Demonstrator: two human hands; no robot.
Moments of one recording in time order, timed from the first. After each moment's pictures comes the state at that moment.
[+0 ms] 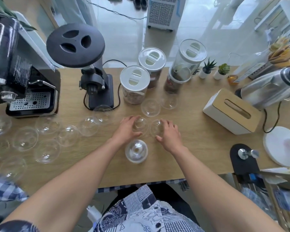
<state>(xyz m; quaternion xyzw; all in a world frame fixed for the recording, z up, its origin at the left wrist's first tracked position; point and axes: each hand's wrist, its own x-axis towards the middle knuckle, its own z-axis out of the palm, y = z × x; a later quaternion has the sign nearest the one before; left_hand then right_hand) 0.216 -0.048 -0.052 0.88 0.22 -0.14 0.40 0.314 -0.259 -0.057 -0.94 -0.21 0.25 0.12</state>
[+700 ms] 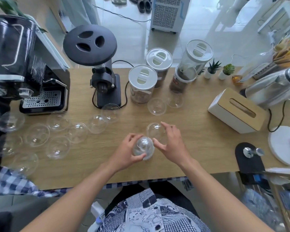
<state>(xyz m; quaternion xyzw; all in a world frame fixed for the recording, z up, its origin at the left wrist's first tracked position) 0.112 -0.072 -0.017 0.87 0.16 -0.14 0.44 0.254 -0.270 -0.008 -0.91 -0.26 0.21 0.26</state>
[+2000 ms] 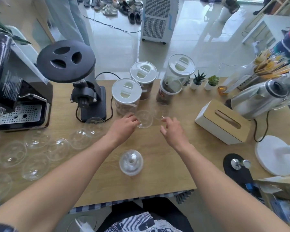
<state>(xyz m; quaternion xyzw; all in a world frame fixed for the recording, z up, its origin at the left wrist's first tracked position) 0.270 -0.031 -0.021 0.99 0.00 -0.03 0.11 0.380 -0.265 -0.010 -0.95 -0.22 0.18 0.16</state>
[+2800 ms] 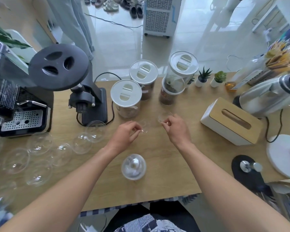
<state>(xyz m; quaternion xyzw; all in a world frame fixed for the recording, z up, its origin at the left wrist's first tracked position) 0.258 -0.039 -0.032 0.91 0.09 0.03 0.39 0.403 -0.257 -0.029 -0.94 -0.19 0.14 0.26</state>
